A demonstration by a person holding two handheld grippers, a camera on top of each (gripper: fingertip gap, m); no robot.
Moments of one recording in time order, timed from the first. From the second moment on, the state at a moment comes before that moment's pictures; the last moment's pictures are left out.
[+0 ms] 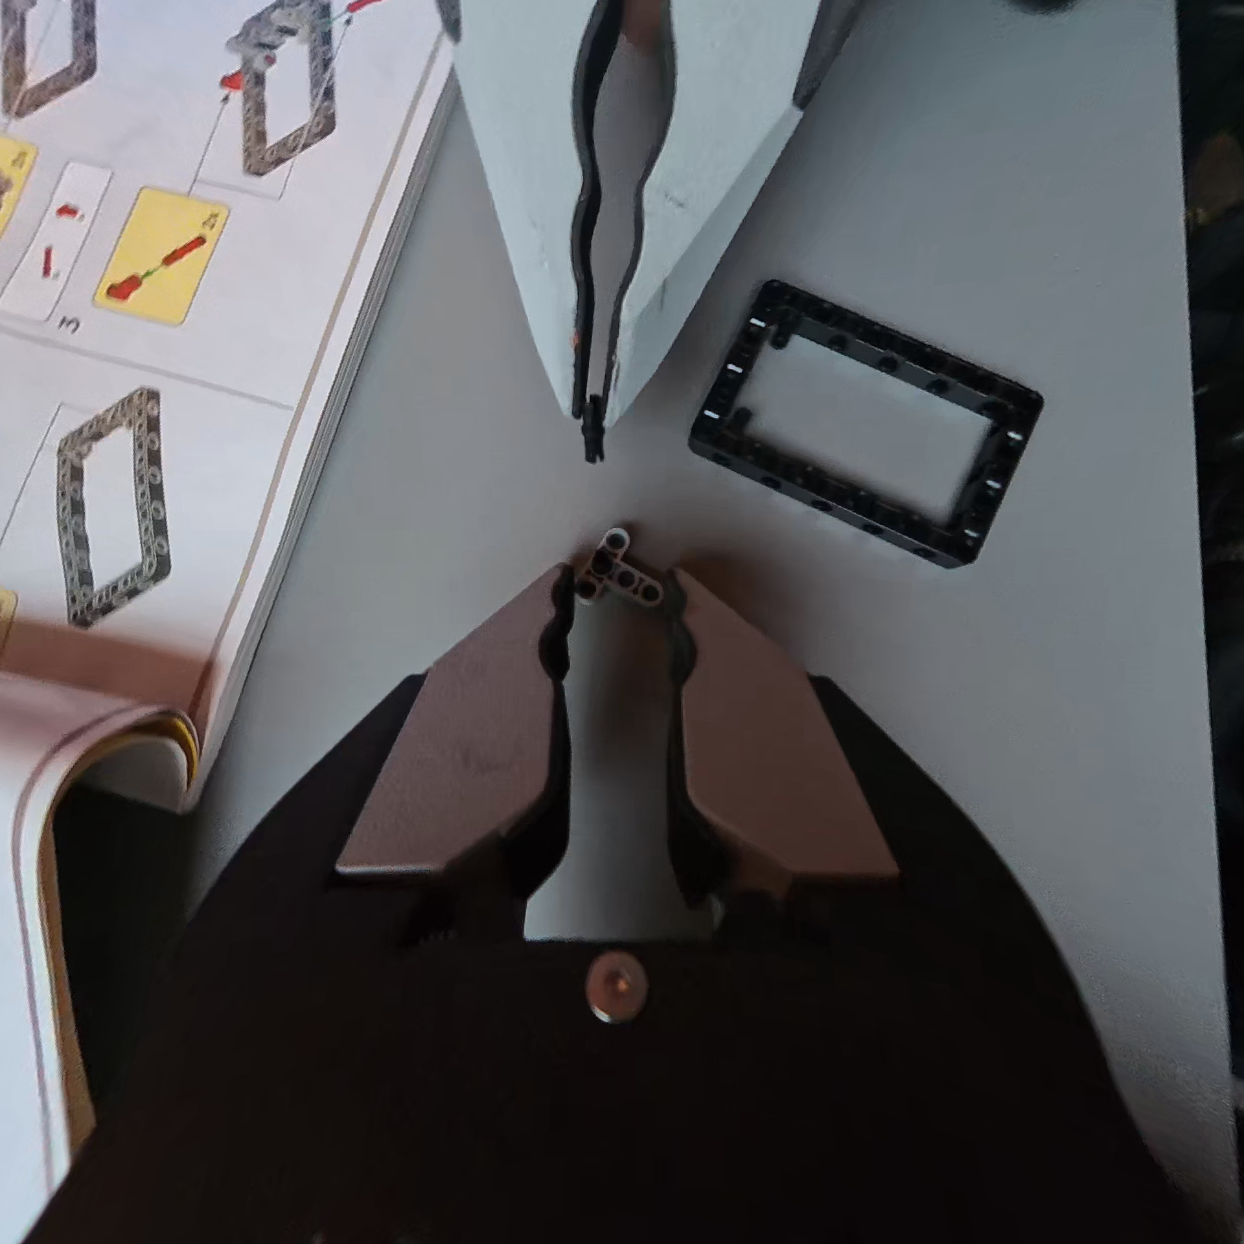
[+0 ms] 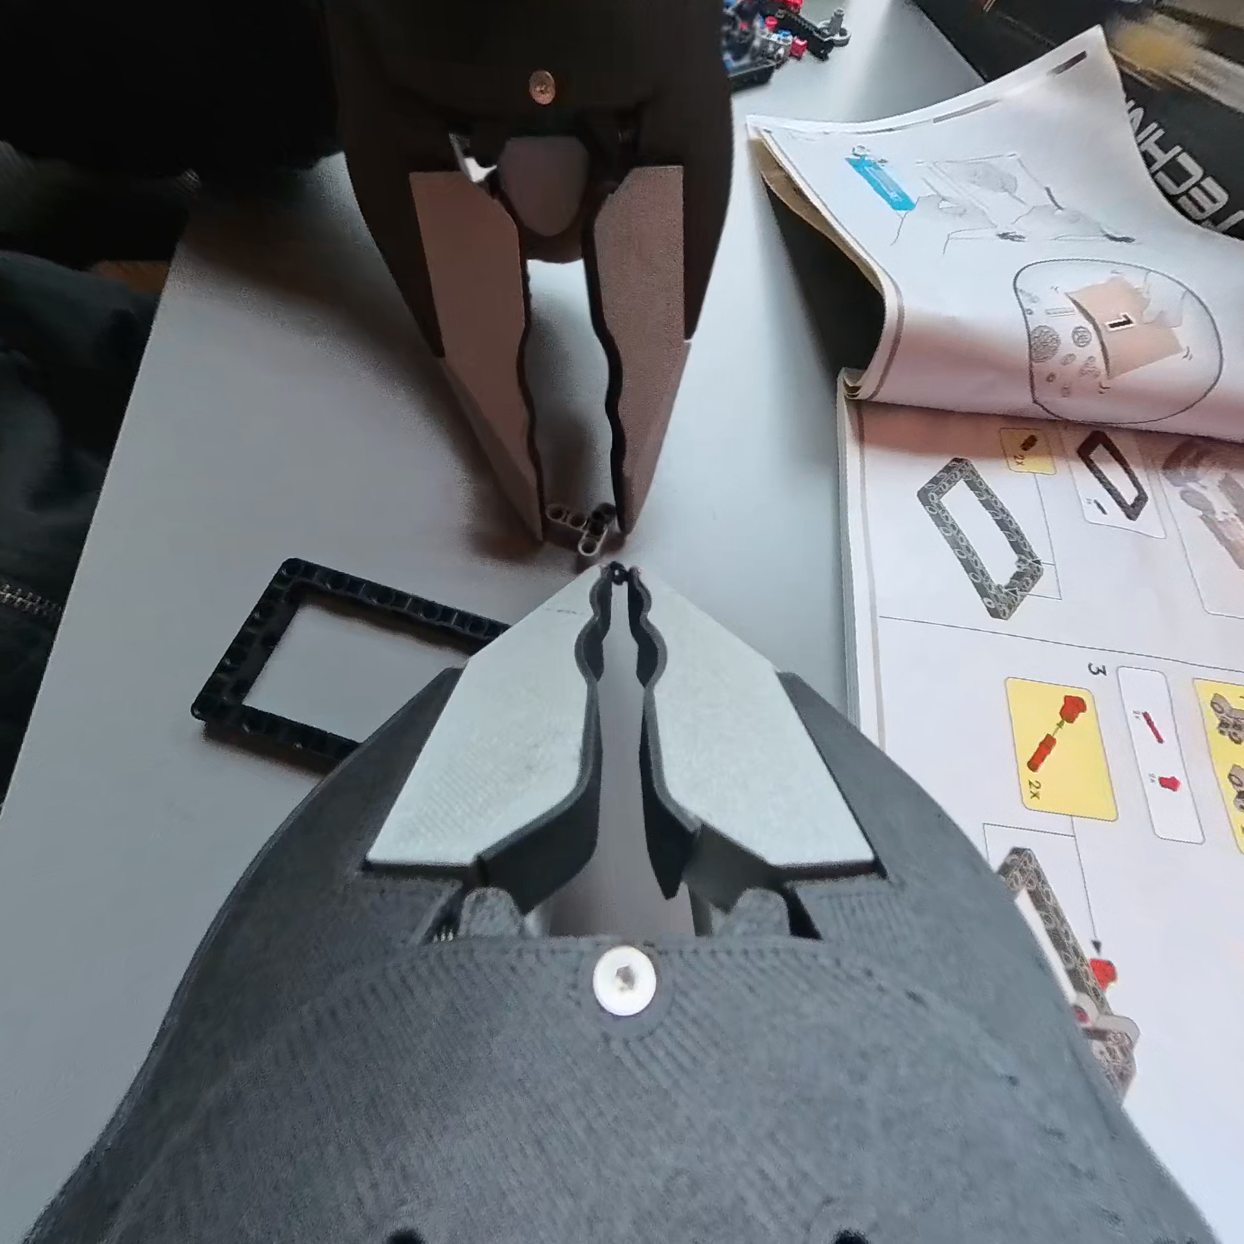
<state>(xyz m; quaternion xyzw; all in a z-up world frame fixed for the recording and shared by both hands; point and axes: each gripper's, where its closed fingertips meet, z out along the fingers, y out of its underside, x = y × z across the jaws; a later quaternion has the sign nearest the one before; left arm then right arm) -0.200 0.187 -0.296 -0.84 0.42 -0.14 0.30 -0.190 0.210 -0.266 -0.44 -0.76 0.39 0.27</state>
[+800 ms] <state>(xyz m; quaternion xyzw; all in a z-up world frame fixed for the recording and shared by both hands) -0.212 0.185 -0.296 -0.89 0.30 -0.10 0.32 -0.195 0.188 -0.284 -0.46 -0.78 0.37 0.22</state>
